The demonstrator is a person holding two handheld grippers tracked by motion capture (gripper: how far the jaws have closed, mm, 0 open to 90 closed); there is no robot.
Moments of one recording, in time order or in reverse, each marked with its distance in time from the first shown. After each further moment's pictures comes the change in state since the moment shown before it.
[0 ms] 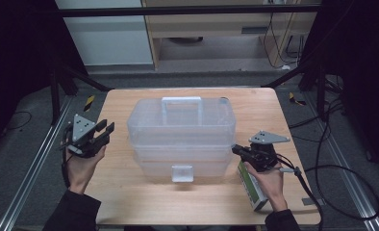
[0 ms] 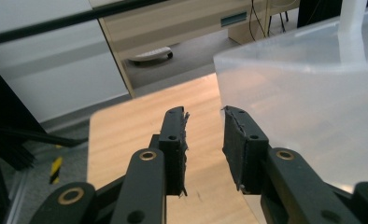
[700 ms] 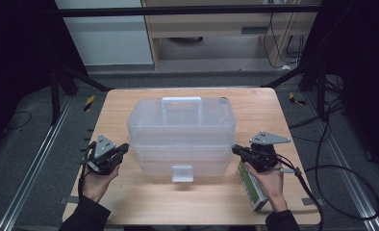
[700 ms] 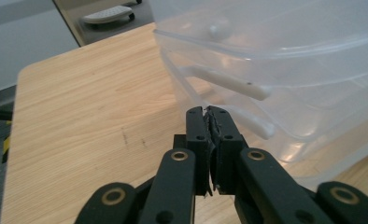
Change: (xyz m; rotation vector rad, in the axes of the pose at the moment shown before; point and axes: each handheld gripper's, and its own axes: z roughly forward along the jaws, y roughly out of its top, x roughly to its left) left arm -0.035 -0.045 0.020 0.135 -0.159 0.028; right arm 0.000 -0.002 -0.001 -0.011 0.000 0.000
